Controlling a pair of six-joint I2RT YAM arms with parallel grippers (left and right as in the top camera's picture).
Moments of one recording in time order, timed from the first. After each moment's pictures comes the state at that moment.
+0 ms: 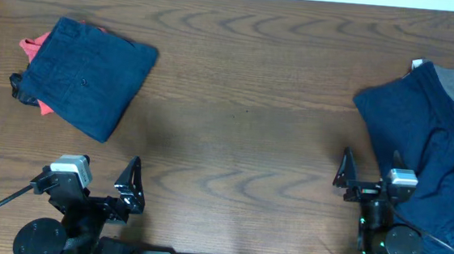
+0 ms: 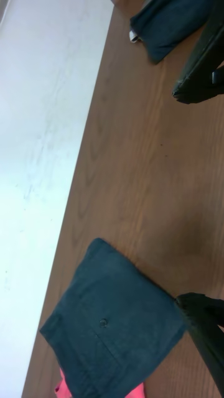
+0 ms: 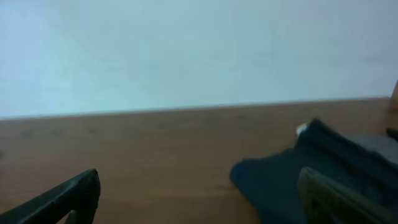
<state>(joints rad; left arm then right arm) -0.19 0.25 0.84 -0.89 -0.03 -0.33 0.09 0.01 0.03 -0.01 0.06 0.10</state>
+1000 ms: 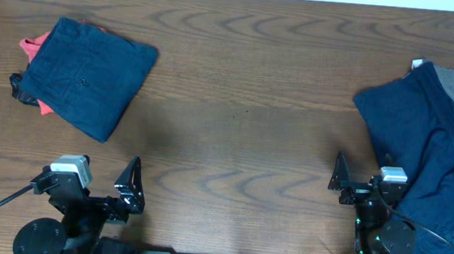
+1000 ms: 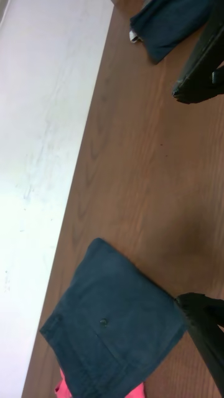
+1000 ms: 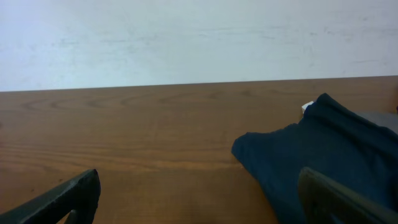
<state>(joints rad) -0.19 0.25 0.84 -0.89 -0.03 -0.33 0.09 0.01 0.01 -0.07 0.04 0.09</state>
